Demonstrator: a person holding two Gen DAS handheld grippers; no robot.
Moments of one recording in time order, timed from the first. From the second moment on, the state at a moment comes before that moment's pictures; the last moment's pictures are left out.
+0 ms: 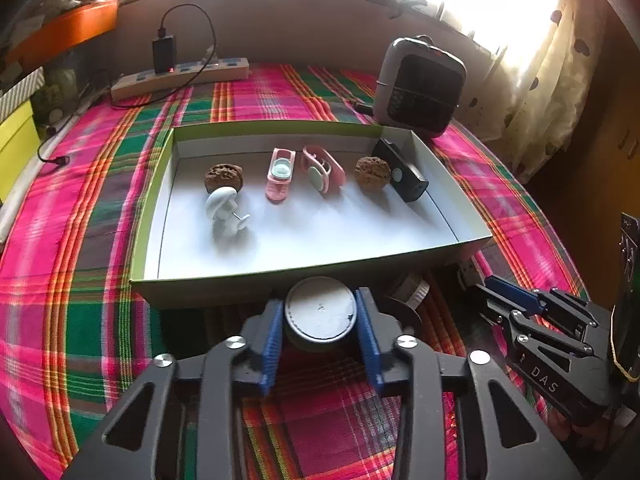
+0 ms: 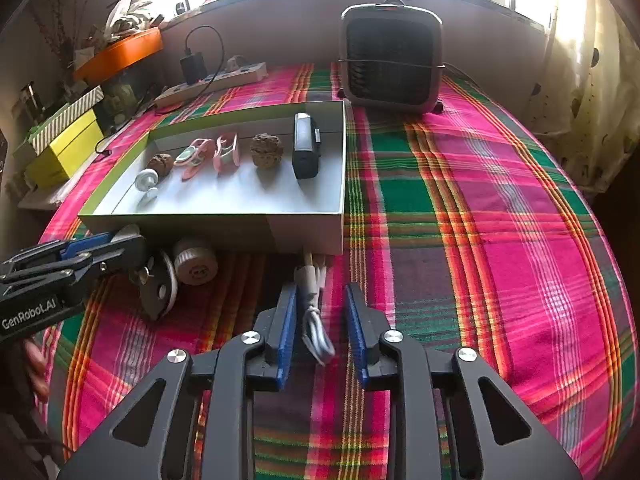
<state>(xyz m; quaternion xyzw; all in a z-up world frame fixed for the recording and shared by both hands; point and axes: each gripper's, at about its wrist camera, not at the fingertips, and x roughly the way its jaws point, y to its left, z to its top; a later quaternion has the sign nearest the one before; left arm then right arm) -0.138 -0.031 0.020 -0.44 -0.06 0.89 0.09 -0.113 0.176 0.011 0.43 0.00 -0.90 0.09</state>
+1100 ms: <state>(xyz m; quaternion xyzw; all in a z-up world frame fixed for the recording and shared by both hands) -0.125 -0.040 0.025 -0.43 -0.06 0.90 0.08 -0.108 0.177 0.018 0.42 -0.01 -0.90 0.10</state>
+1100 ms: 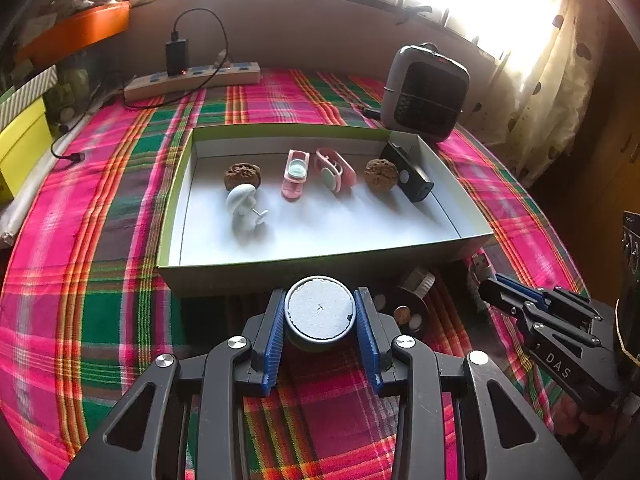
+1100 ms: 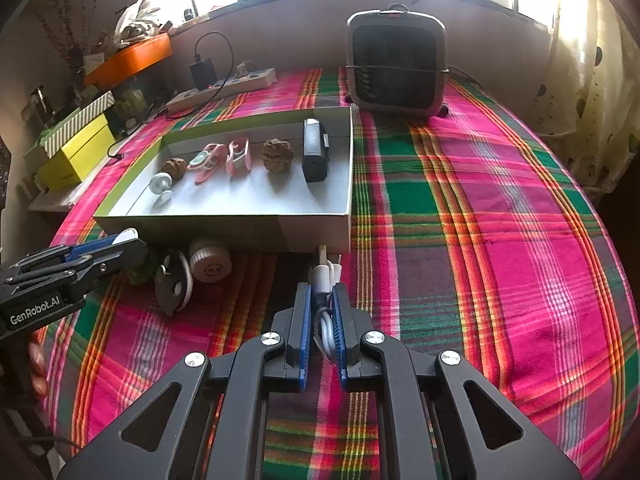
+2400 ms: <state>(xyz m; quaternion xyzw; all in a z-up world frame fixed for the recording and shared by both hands) -0.144 -0.059 0.065 -0.39 -0.08 0.91 0.09 -0.135 0.153 0.065 0.39 -0.02 -0.91 0.17</state>
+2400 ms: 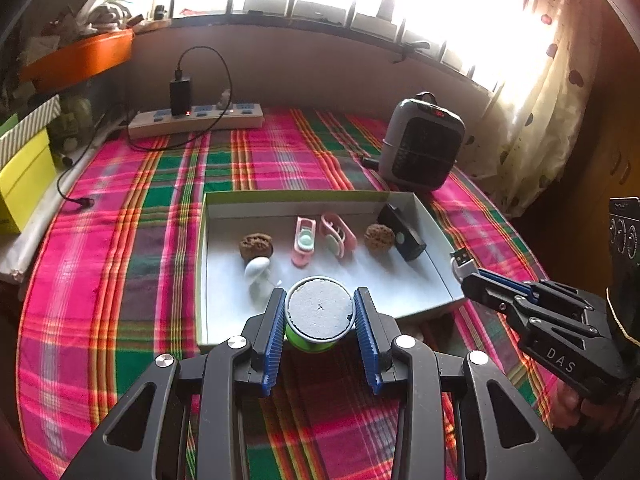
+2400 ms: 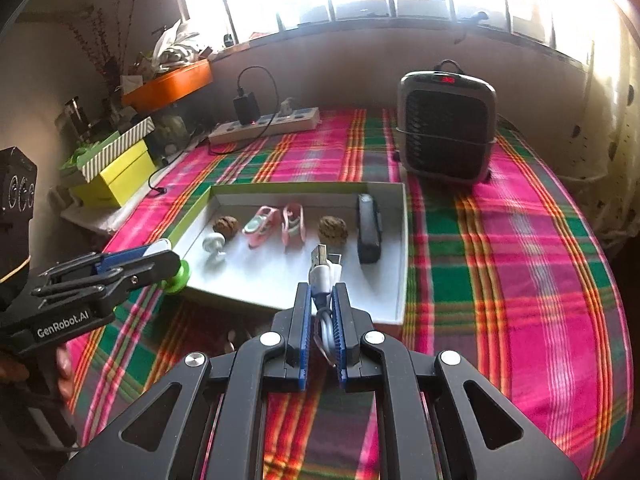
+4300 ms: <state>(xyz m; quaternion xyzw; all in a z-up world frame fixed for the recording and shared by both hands) -0.213 -0.048 0.025 -0.43 -0.07 0.90 0.08 -0.218 0.119 0.026 0.45 0.04 -0.86 0.21</state>
